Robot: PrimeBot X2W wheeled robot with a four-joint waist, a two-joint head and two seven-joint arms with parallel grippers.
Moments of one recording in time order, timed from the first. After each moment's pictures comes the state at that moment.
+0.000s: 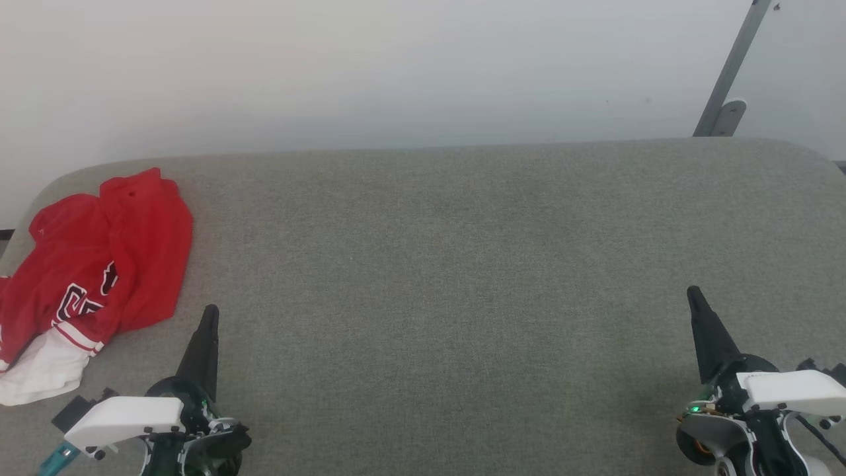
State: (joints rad) left arm -0.10 0.05 0.11 0.25 -1.61 -0.13 0.12; right arm -0.11 -0.05 -0.11 0.25 1.61 0.13 0.11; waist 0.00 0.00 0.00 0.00
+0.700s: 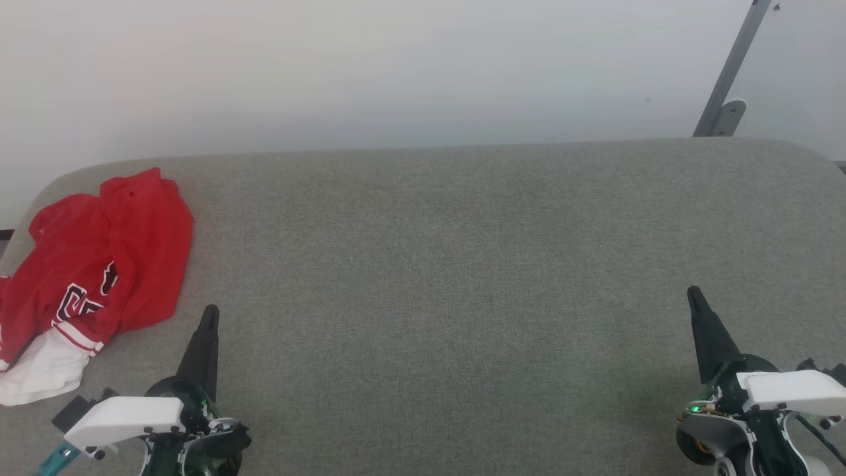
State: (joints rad) left arm -0.10 0.05 0.11 0.25 -1.61 -0.13 0.12; right arm -0.11 -0.05 -0.11 0.25 1.61 0.13 0.11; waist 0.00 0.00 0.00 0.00
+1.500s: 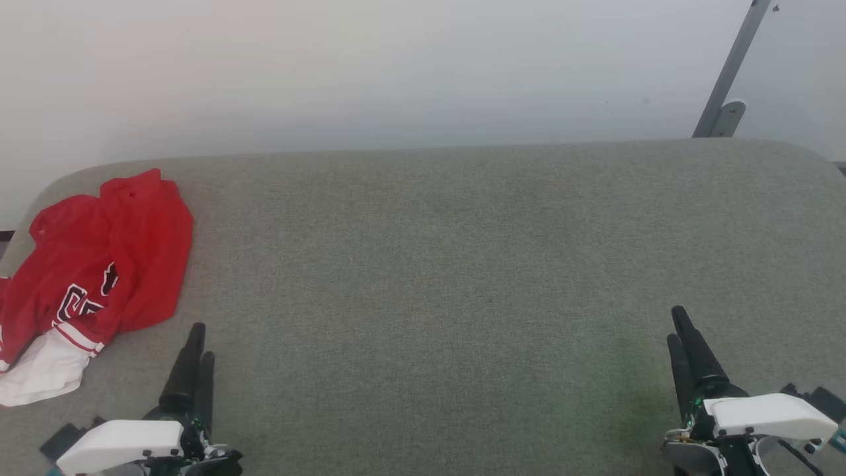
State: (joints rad) left arm -0.04 0.06 0.10 0.23 -1.58 -0.08 0.08; right arm -0.06 -0.04 -0.06 0.29 1.51 0.13 0.04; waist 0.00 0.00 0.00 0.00
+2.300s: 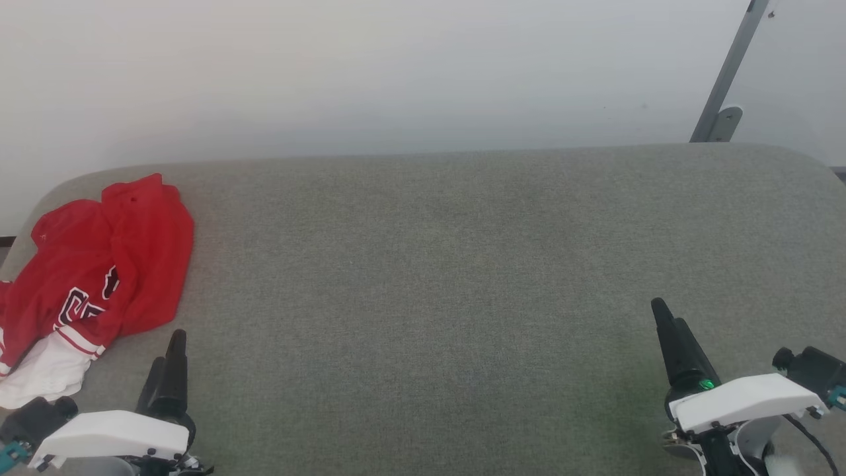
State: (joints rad) left arm -0.03 0.23 0.00 0.24 -1.17 -0.02 -0.05; right arm -0.07 -0.05 -0.05 0.25 1.00 0.13 0.03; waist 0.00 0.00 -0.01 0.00
